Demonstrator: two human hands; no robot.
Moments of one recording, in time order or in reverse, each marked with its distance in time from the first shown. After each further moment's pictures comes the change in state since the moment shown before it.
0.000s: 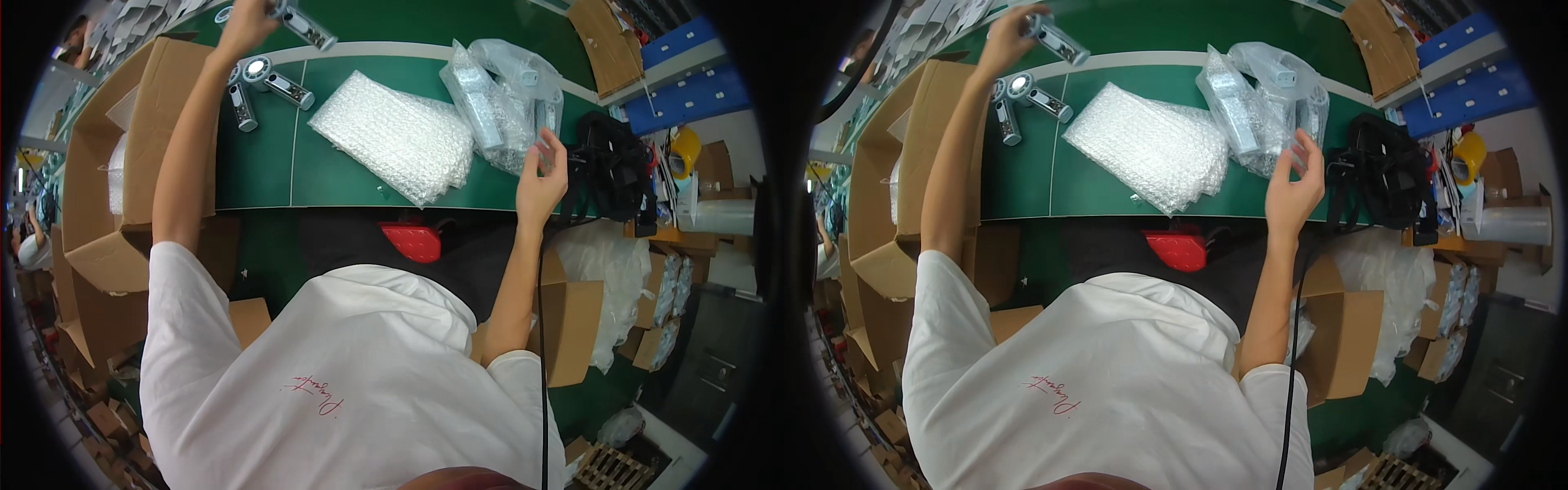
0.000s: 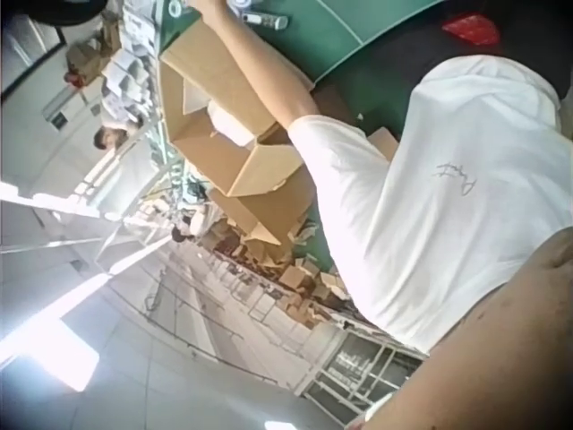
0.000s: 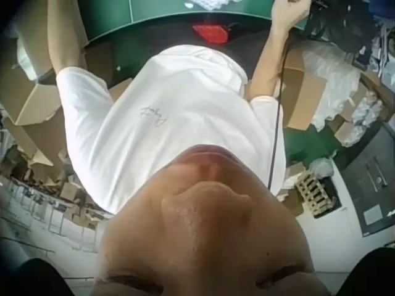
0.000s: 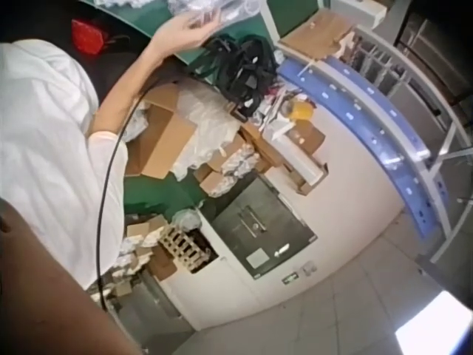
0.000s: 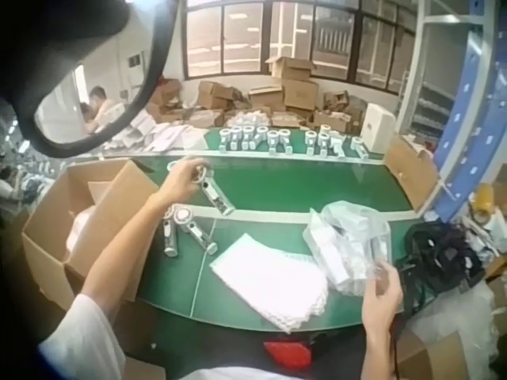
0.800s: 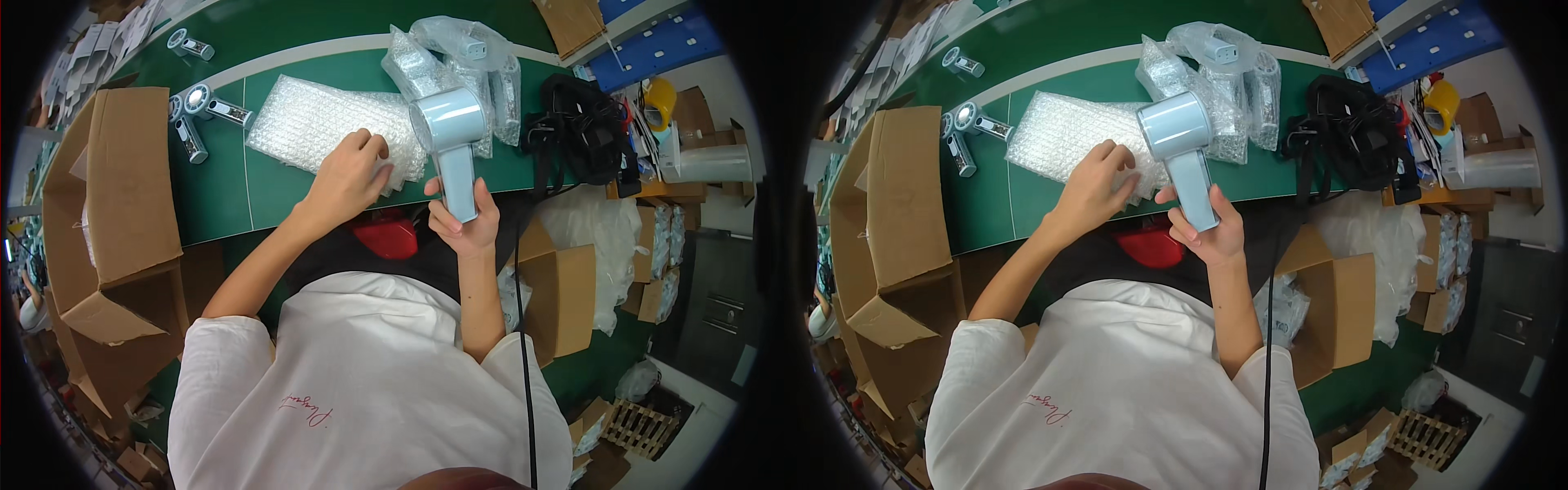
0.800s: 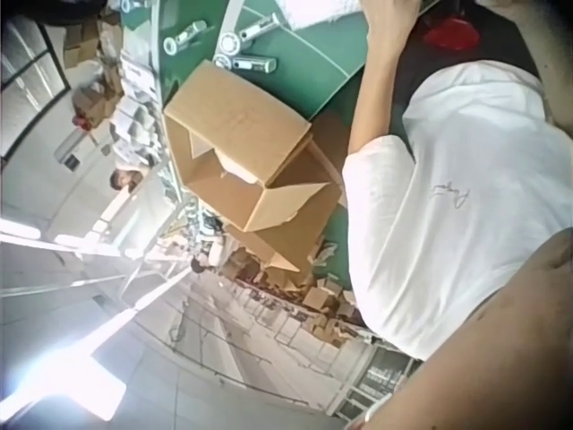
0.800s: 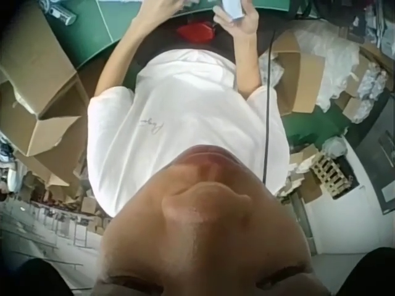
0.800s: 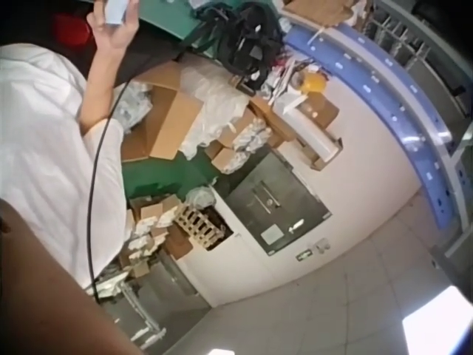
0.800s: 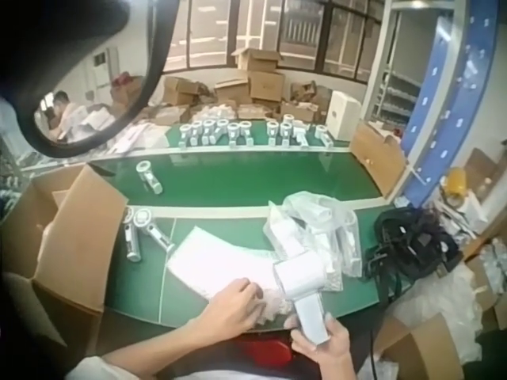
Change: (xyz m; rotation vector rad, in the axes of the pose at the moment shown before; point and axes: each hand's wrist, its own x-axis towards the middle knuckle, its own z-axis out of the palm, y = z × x) left_hand -0.153 0.273 0.091 -0.412 -0.329 0.096; right_hand -0.074 0.016 -0.002 1.919 -0.798 0.734
